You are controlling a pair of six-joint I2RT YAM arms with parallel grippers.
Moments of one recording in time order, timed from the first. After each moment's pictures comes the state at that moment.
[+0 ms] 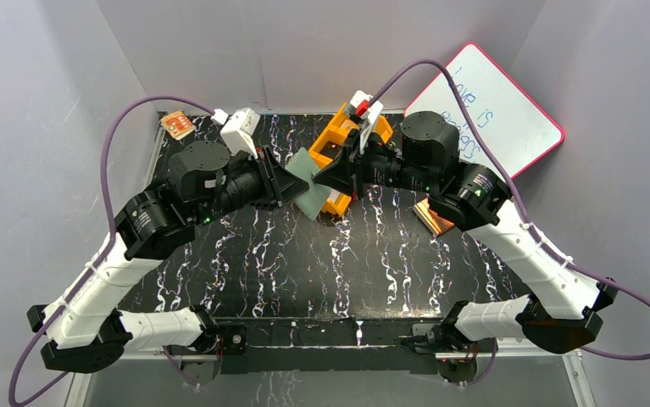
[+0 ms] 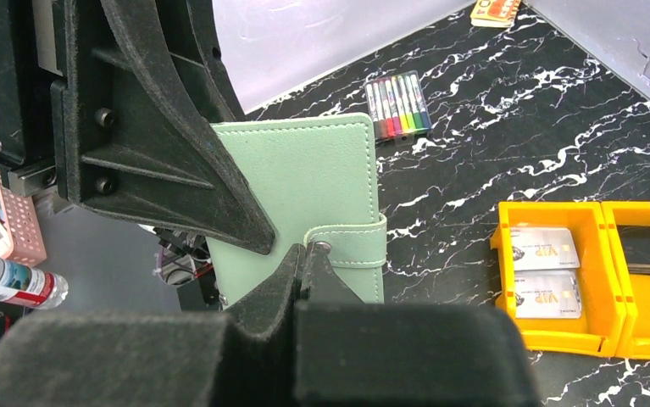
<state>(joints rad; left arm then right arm) -0.93 1.11 1.63 -0.83 -0.09 -0.72 0.92 1.25 1.67 -0.60 -0.33 0.17</state>
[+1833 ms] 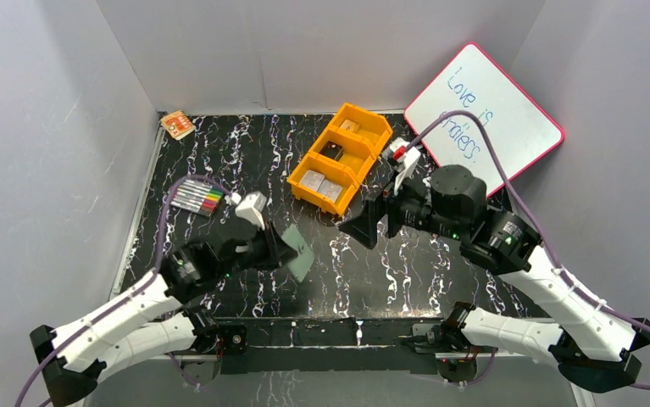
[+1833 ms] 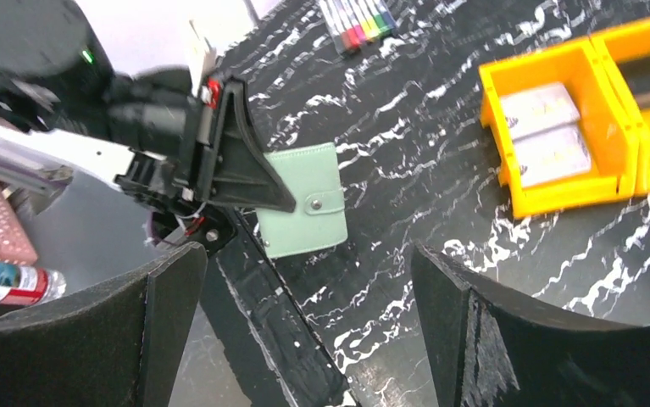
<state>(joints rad) -0.93 0.78 0.84 -0.64 -0.12 -0.86 0.93 0.95 1.32 -0.65 -0.18 0.30</state>
